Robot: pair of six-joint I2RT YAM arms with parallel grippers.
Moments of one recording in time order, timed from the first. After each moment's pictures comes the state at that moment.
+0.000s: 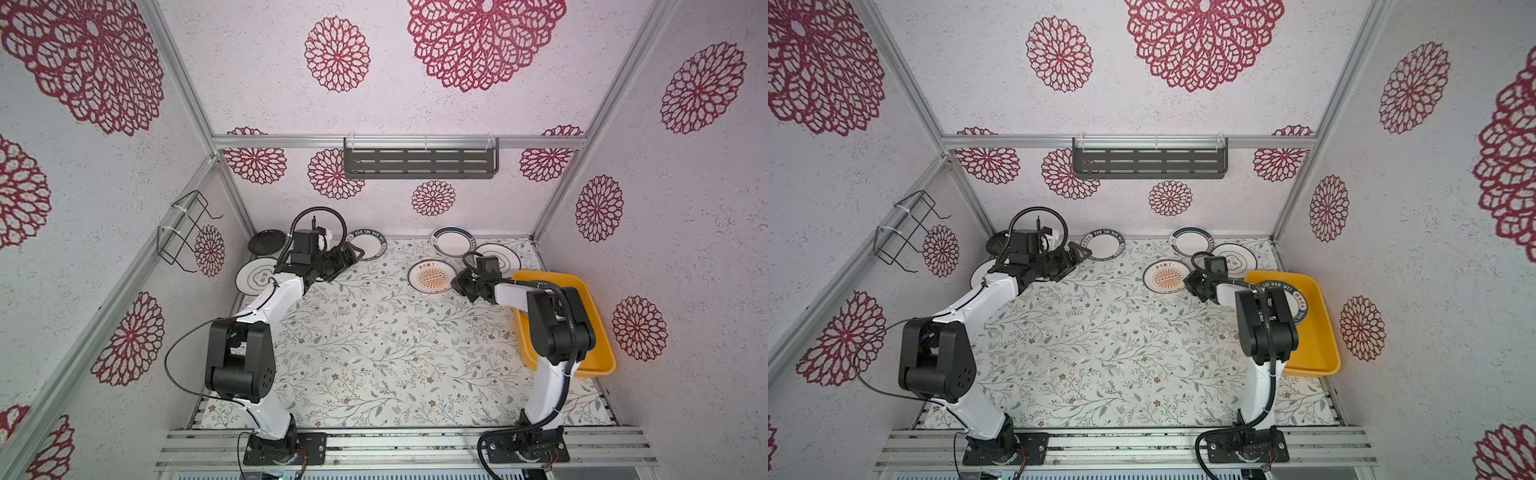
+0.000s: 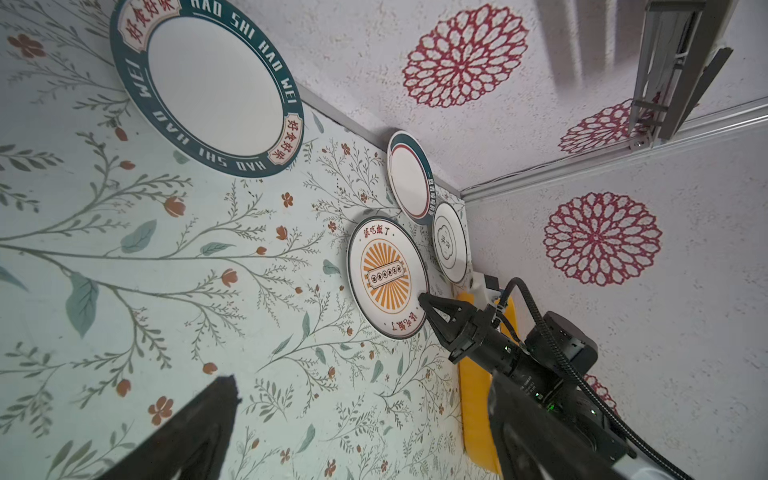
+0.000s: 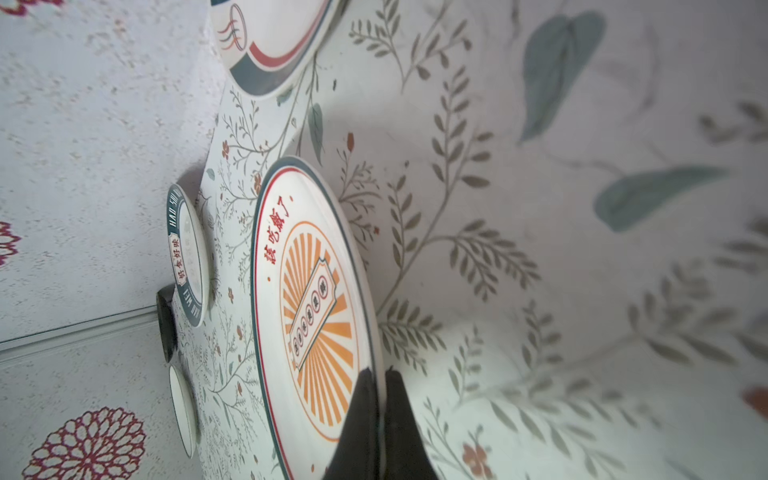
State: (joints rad) left arm -0.16 1.71 1.29 -0.19 0.54 -0.68; right arm 0.17 1.94 1.15 0.01 -0.28 0.99
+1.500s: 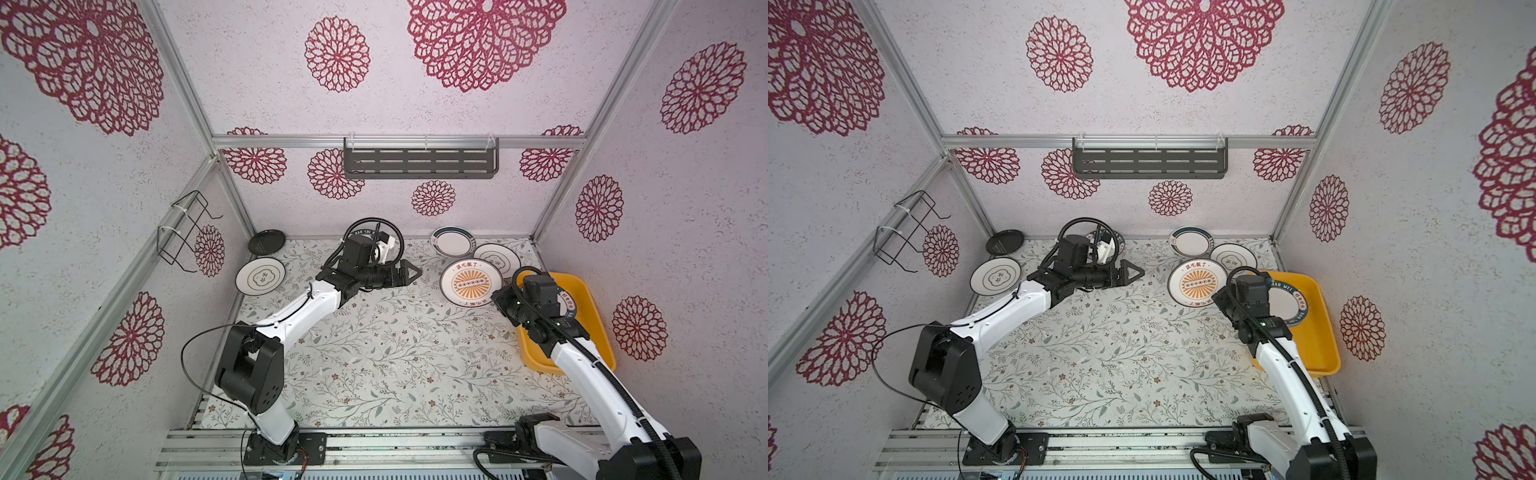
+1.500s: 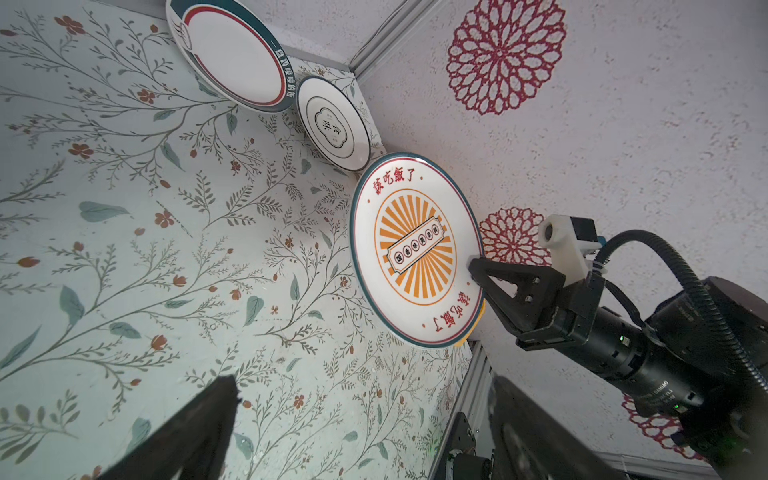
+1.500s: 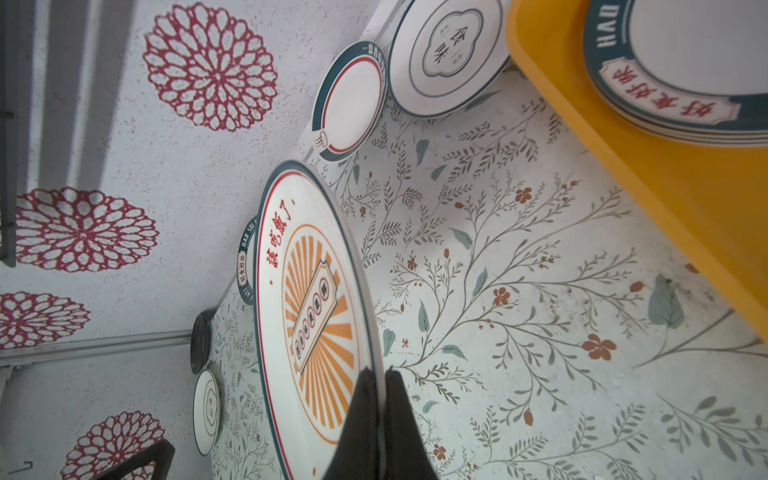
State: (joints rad) left arm -0.51 1.72 1.36 -0.17 0.57 -0.59; right arm 0.12 1.04 0.84 -0.40 -0.03 0.98
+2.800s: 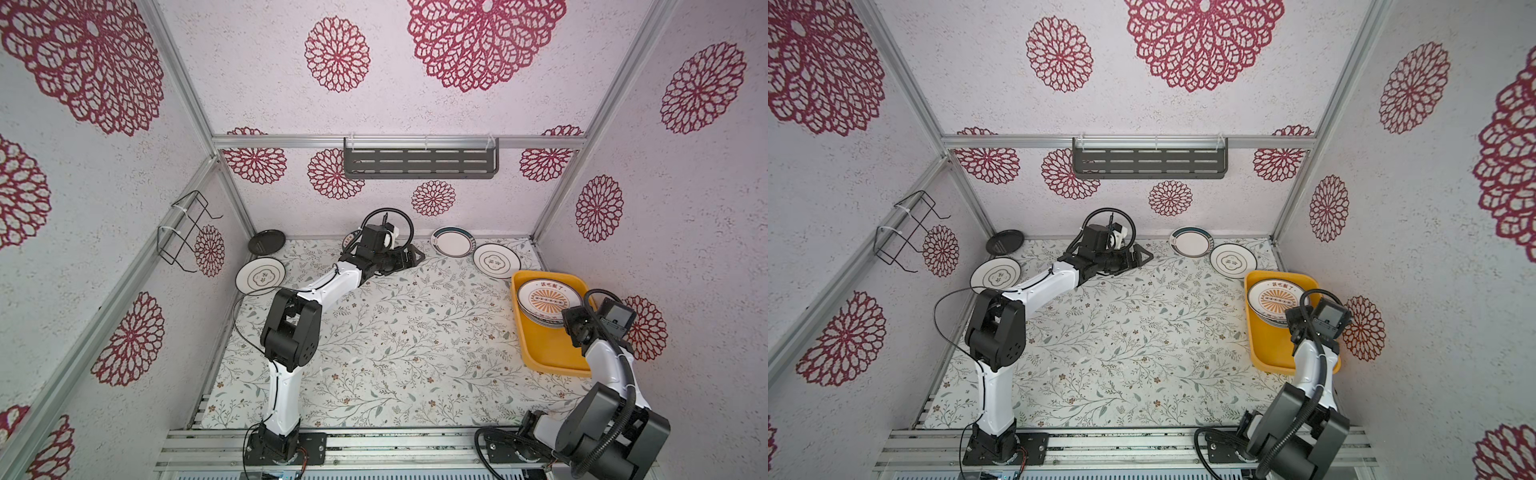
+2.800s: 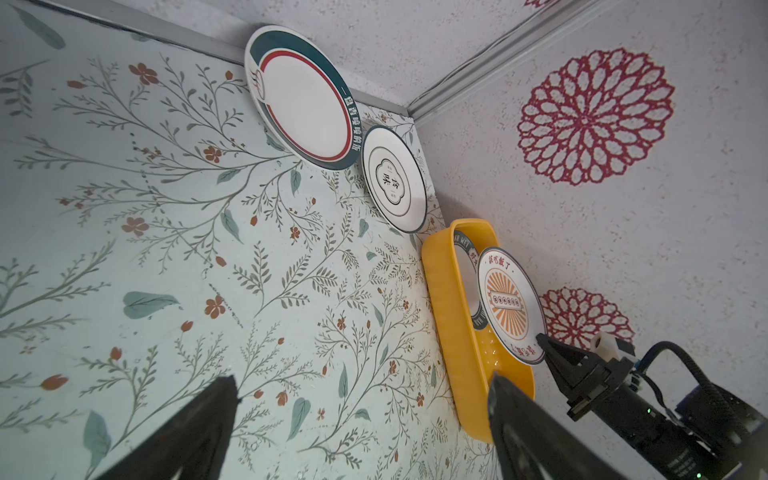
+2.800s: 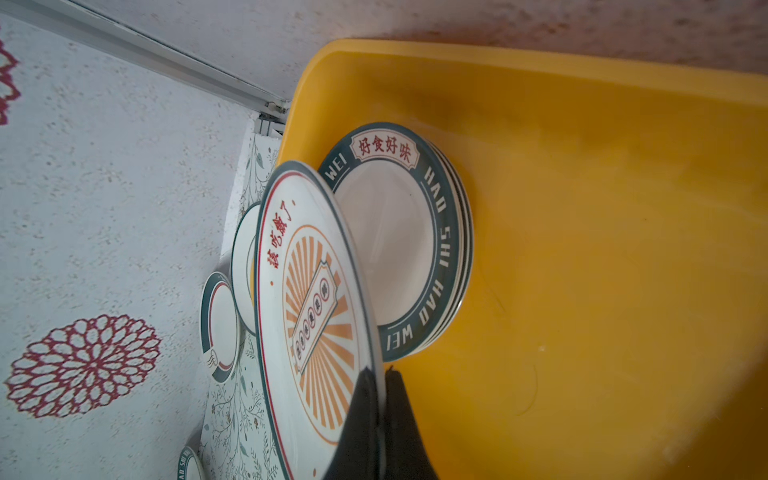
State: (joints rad) left arm -0.46 2.08 1.67 -0.12 0.48 -0.68; right arm -0.58 1.21 0.73 -0.24 -0.20 0.86
